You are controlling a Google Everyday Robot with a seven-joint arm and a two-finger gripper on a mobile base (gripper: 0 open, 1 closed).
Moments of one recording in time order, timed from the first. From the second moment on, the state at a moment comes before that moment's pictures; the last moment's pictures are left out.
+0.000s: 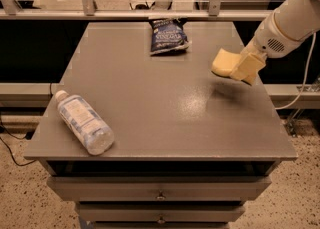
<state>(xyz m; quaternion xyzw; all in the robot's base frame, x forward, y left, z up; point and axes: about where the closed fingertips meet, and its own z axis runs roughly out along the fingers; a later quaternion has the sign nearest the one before) 0.586 -0.236 0.902 -0.48 0.84 0.01 0.25</state>
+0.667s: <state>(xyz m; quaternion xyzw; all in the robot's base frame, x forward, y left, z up) 0.665 -0.222 0.900 -0.47 0.83 0.01 0.29</state>
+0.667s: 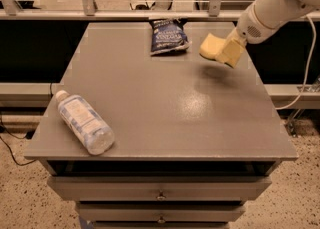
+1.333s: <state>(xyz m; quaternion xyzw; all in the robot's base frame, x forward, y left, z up) 0.736 -0.193 0.878 -0.47 0.83 0.01 0.29</state>
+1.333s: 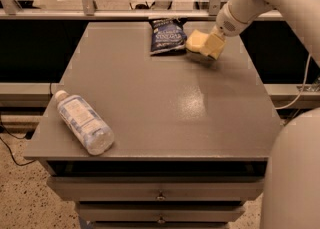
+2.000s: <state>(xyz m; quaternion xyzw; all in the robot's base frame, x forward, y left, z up) 0.768 -0.177 0.858 -0.47 0.84 -0.01 0.27</state>
